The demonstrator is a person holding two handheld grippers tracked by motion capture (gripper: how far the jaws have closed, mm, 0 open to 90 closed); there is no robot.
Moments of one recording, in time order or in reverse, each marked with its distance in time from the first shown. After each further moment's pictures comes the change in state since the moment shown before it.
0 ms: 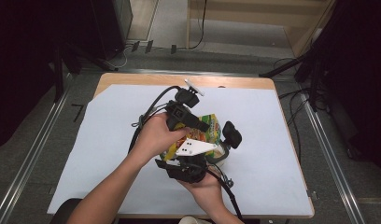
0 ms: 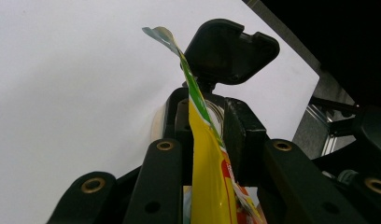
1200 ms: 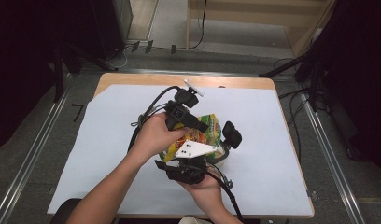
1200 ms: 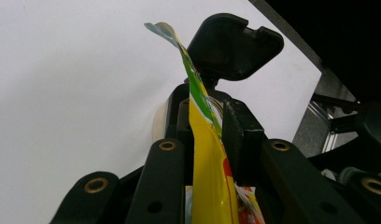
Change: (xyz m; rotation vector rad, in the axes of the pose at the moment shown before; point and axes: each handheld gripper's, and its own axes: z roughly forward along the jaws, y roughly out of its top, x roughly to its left) left arm 0.004 -0.002 0.000 0.019 -0.009 0.001; right arm 0.002 -0.004 0.002 -0.005 -0.013 -0.022
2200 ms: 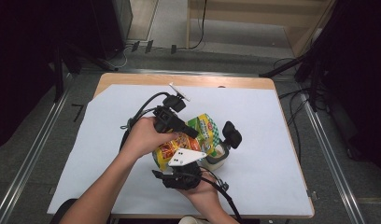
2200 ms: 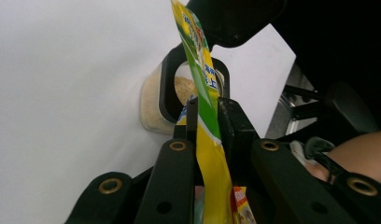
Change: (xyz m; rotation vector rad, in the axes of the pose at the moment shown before) left arm 0.031 -0.025 0.001 0.040 -0.147 -0.053; right arm 0.002 -0.022 0.020 0.091 0.023 -0.054
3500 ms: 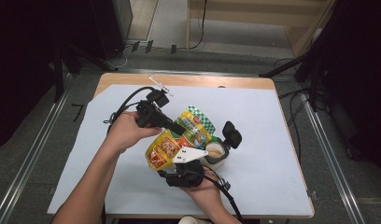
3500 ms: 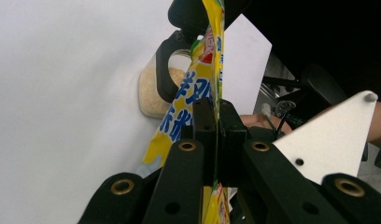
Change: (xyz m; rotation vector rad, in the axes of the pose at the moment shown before) left arm 0.014 -0.015 -0.040 -0.019 -0.083 0.090; right arm -0.012 -0.009 0.002 0.033 -0.057 0.024
